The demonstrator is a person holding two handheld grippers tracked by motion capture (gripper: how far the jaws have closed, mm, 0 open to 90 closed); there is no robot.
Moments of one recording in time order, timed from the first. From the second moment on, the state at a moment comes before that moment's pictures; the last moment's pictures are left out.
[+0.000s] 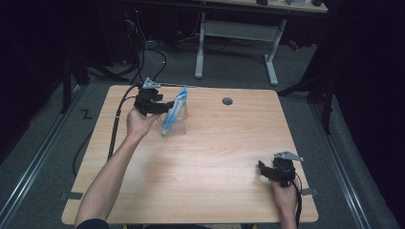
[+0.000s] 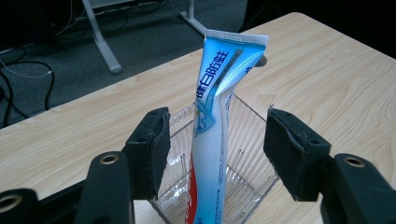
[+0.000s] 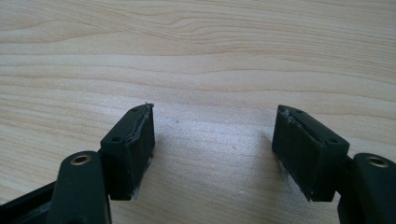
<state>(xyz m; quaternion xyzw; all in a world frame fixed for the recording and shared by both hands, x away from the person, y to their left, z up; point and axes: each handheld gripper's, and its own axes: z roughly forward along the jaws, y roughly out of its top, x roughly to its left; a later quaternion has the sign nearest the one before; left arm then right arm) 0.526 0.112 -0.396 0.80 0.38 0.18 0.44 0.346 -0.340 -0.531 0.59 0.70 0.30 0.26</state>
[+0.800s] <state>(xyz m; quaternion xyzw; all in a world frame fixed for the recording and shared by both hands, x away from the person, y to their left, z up) 0.501 0.127 -0.380 0.78 0.38 0.18 0.46 0.346 -0.340 -0.531 0.59 0.70 0.30 0.26</state>
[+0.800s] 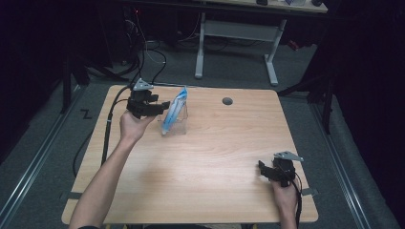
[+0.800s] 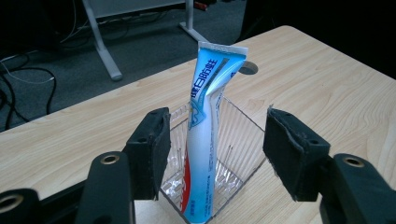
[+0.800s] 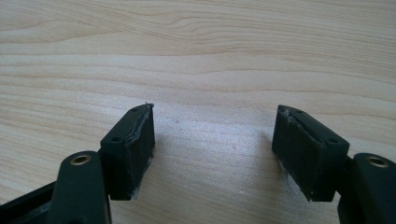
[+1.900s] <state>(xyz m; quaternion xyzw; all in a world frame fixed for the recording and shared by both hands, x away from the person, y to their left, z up) 0.466 0.144 -0.375 0.78 0.39 0.18 0.46 0.346 -0.340 -0.531 0.59 0.70 0.30 0.26</state>
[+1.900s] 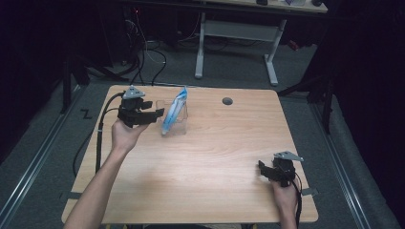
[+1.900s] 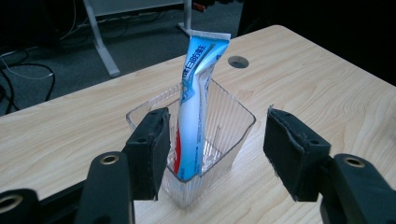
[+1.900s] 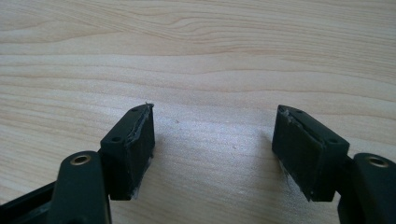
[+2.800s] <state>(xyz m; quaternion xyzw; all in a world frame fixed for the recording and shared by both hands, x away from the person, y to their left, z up) 0.436 0.174 -0.377 0.76 0.40 0.19 0.46 0.346 -0.340 -0.531 0.59 0.70 0.30 0.26</state>
